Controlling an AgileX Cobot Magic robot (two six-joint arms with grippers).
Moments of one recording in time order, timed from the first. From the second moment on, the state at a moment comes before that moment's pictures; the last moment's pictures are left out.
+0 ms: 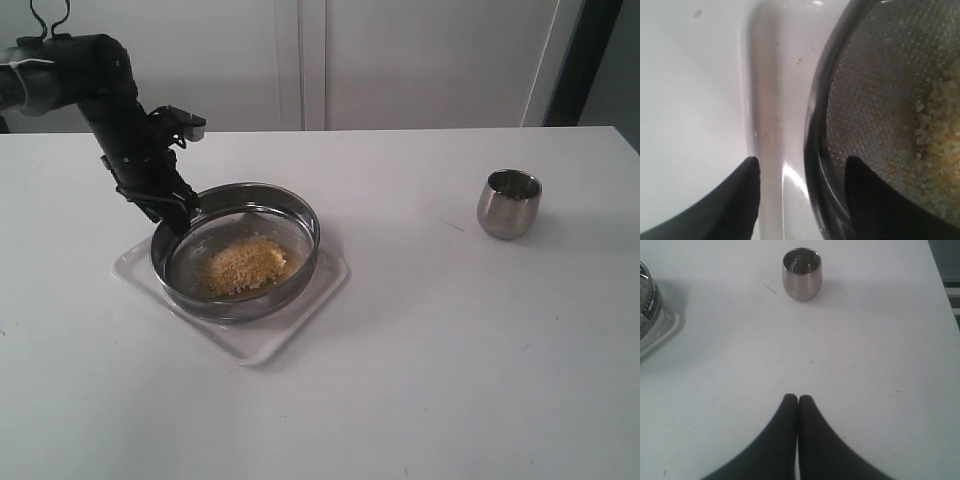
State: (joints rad) left arm -0.24 2.32 -2.04 -0.16 1.19 0.53; right arm 0.01 0.63 -0.73 0.07 0.87 0.00
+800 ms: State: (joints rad) left arm -0.24 2.36 -2.04 -0.20 1.20 0.52; right arm 0.01 0.63 -0.73 0.07 0.87 0.00
